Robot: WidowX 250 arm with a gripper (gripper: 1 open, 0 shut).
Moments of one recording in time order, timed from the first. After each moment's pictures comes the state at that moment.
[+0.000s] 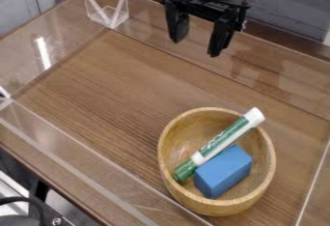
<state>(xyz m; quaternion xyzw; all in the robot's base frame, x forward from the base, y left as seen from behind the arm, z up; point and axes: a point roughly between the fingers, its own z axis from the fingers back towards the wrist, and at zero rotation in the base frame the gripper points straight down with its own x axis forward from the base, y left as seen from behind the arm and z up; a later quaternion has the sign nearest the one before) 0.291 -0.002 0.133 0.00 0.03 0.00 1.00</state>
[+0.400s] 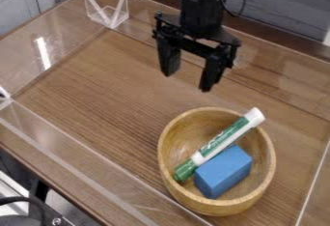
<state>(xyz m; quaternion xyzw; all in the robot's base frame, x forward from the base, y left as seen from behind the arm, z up) 0.261 -0.025 0.109 -0.01 0.06 -0.03 1.00</state>
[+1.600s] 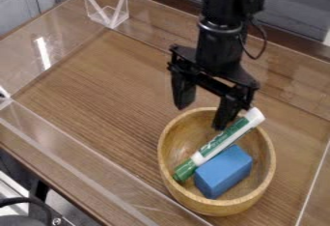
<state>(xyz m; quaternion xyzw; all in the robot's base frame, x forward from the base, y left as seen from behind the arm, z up) 0.235 -0.055 0.092 -0.01 0.07 -0.07 1.00</state>
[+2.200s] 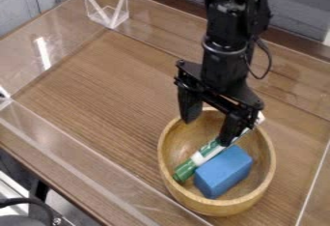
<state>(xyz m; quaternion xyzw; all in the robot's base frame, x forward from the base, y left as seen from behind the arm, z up) 0.230 -0.066 0.078 -0.01 0.05 -0.10 0.99</state>
